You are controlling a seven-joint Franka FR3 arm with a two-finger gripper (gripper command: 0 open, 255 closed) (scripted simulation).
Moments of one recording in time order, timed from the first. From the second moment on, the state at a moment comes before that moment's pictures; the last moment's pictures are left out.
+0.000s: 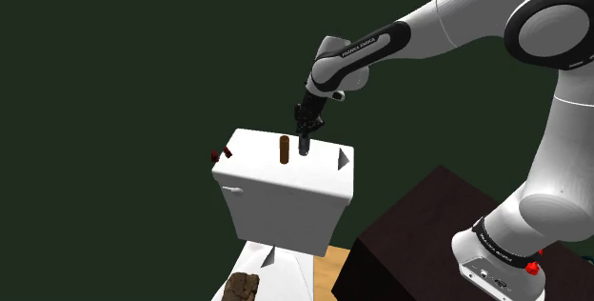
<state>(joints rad) -0.05 0.40 0.28 -1.96 0.31 2.40 1.49</state>
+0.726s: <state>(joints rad) -0.05 0.33 0.28 -1.93 0.31 2.31 1.52</state>
